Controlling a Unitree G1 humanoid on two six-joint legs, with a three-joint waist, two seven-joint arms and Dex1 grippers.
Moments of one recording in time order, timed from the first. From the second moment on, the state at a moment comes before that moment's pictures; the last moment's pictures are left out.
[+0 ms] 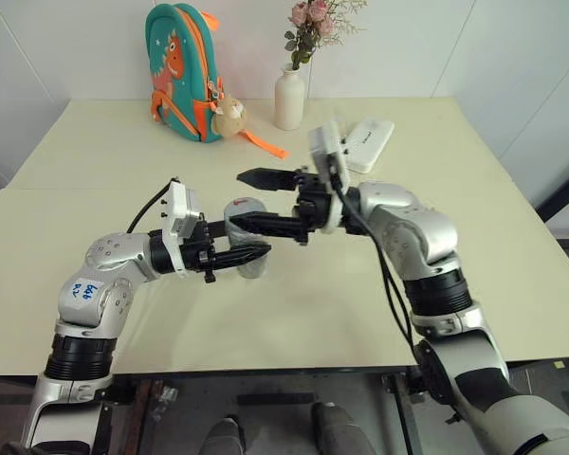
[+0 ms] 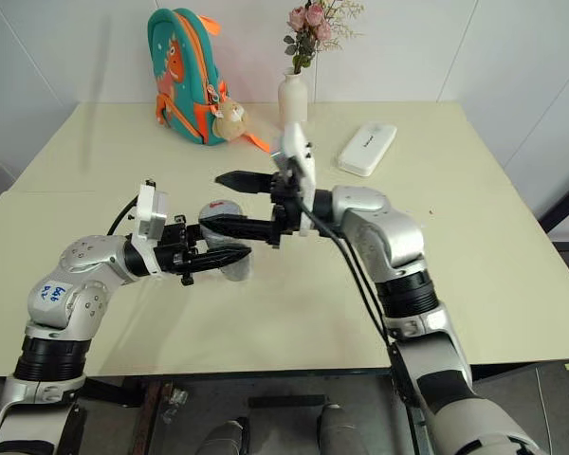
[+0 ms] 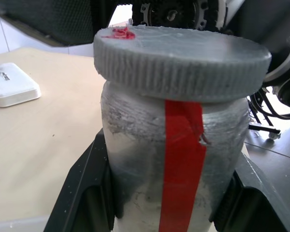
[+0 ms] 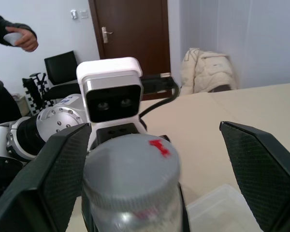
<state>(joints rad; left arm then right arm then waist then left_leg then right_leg) -0.54 0.59 0.07 -0.10 -0.59 0.45 -1.04 -0.99 -0.22 0.13 0.12 0.53 0.56 1.06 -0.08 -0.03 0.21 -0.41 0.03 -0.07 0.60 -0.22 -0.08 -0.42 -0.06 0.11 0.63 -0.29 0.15</state>
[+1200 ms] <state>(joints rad) -0.54 0.58 0.07 -0.10 -0.59 0.45 -1.01 -1.00 -0.32 0.14 0.13 0.50 0.53 1.13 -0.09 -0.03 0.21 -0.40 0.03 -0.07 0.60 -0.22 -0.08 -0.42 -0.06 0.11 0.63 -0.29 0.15</state>
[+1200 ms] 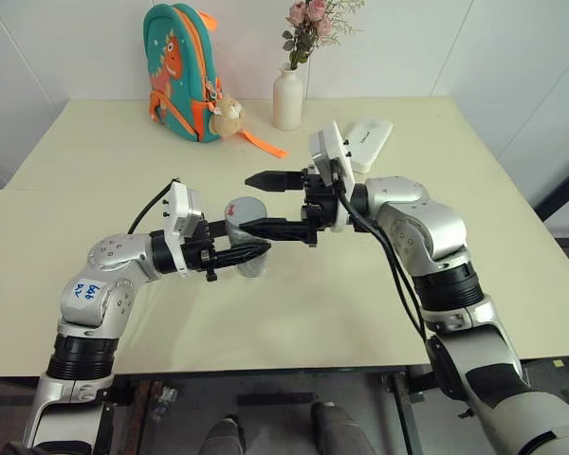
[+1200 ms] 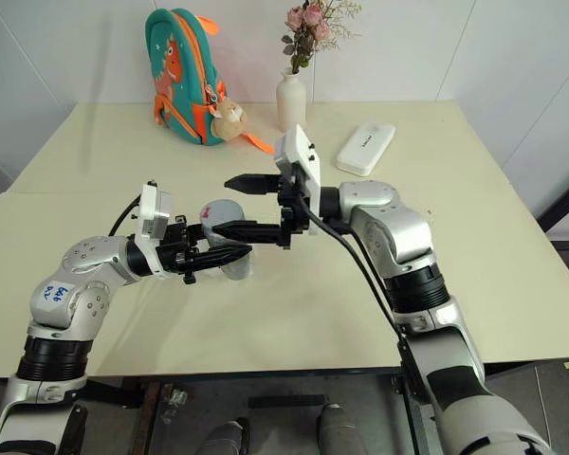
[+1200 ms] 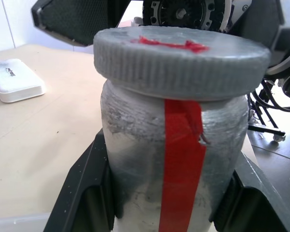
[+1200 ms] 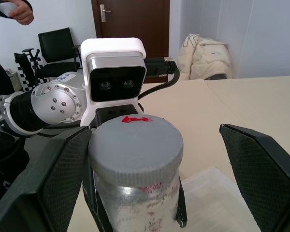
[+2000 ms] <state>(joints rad) -0.54 0.58 0.07 -0.10 -0.59 0.46 -1.04 -1.00 -0.32 0.09 0.13 0.60 0.65 1.18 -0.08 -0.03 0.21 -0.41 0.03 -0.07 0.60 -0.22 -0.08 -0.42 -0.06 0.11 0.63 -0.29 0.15</state>
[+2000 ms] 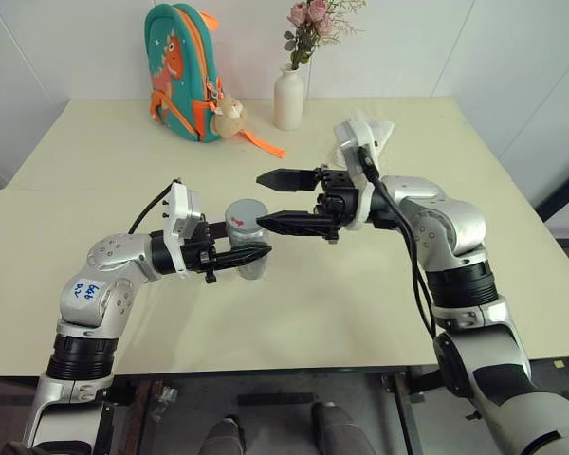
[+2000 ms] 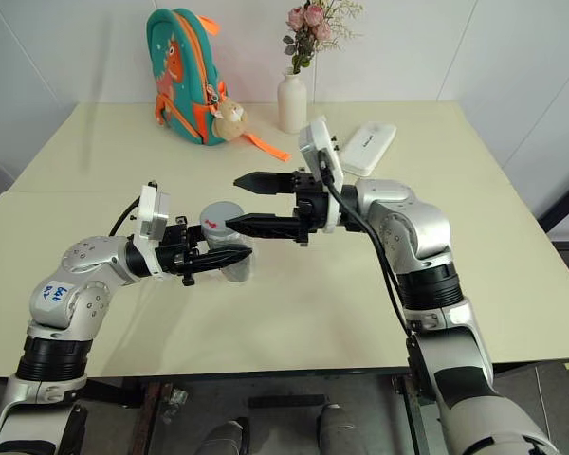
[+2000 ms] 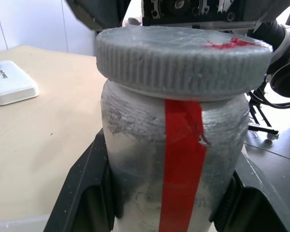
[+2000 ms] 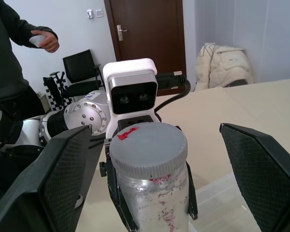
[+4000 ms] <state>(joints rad) -0.53 0.63 0.22 -0.09 -0.64 0.47 -0.97 -0.58 -0.39 -0.02 0.48 0.29 0.05 0.89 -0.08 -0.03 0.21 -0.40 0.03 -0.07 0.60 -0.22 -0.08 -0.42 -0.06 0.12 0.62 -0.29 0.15</state>
